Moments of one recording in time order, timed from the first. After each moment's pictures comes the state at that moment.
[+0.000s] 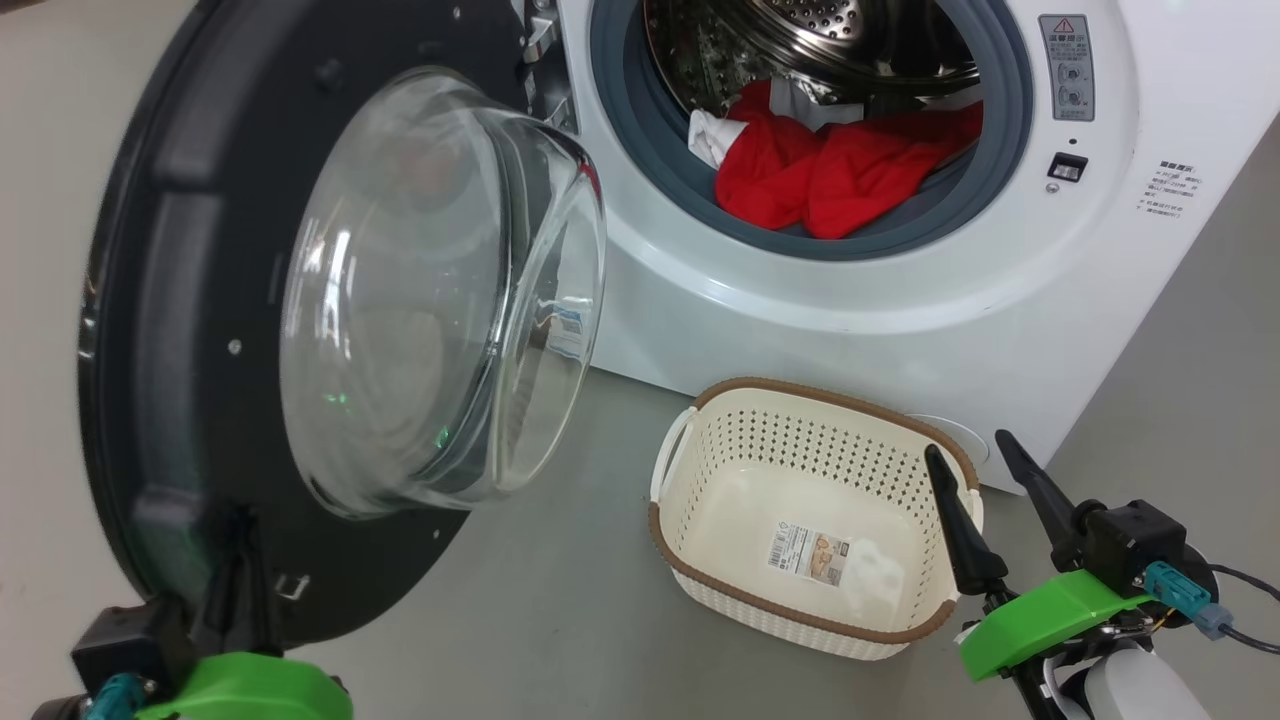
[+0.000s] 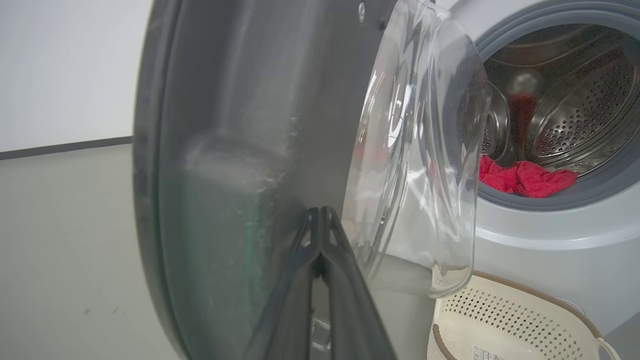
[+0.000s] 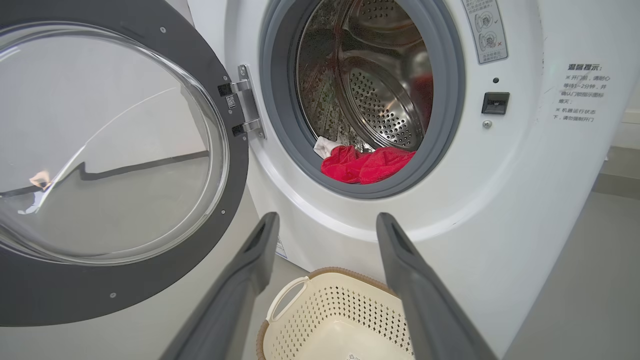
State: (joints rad) left arm -0.04 0.18 -0.06 0.02 -0.32 0.24 -0.05; right arm -0.15 -0.08 0.07 0.36 0.30 0.12 -0.26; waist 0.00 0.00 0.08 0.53
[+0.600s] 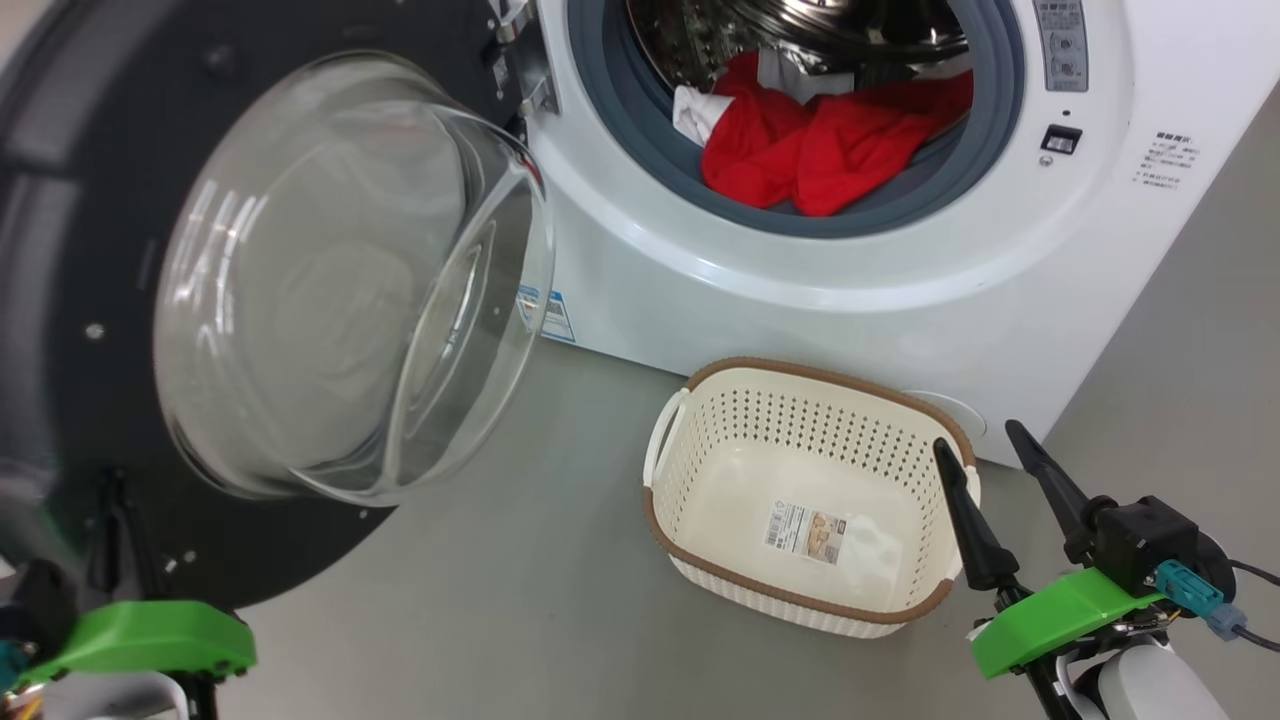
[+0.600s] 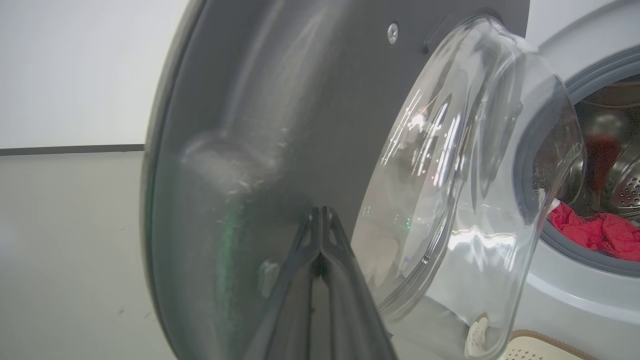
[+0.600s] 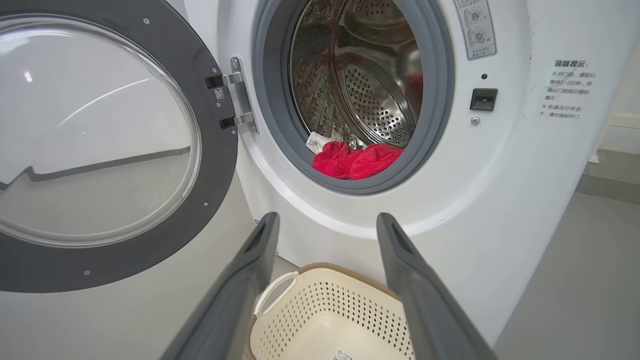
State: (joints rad) left arm -0.19 0.19 0.07 0.28 -0.41 0.22 -0.22; right arm -0.14 -0.11 0.08 0.32 0.28 0.12 -0.26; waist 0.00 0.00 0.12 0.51
